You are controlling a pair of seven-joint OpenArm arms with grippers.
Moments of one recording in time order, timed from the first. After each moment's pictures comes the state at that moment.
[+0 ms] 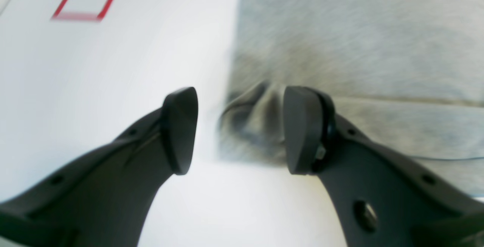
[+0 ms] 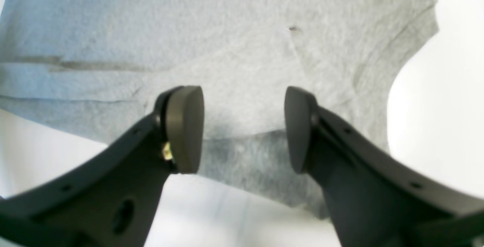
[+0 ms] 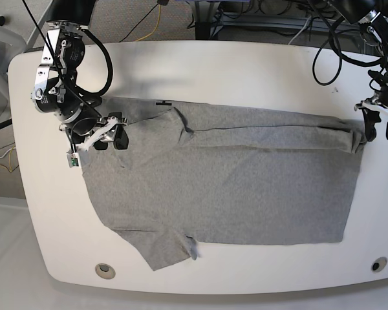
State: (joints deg) left arm 7.7 -13.2 -49.3 88.6 -13.3 -41.9 25.7; right arm -6.2 13.9 14.0 106.1 37.6 12.0 -61.3
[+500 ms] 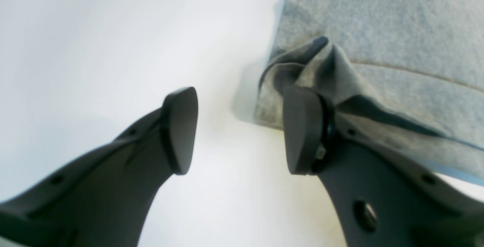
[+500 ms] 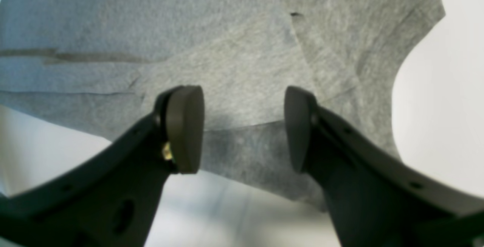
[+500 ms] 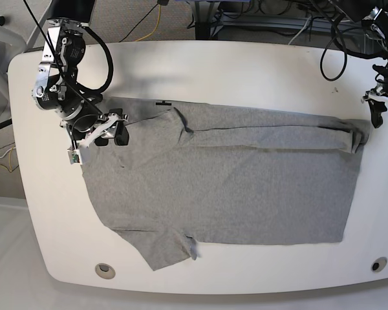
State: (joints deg) left arm 7.5 -13.5 -53.0 81.7 -13.1 -41.8 25.6; right arm -6.9 14.4 14.0 106.1 37.7 12.0 -61.3
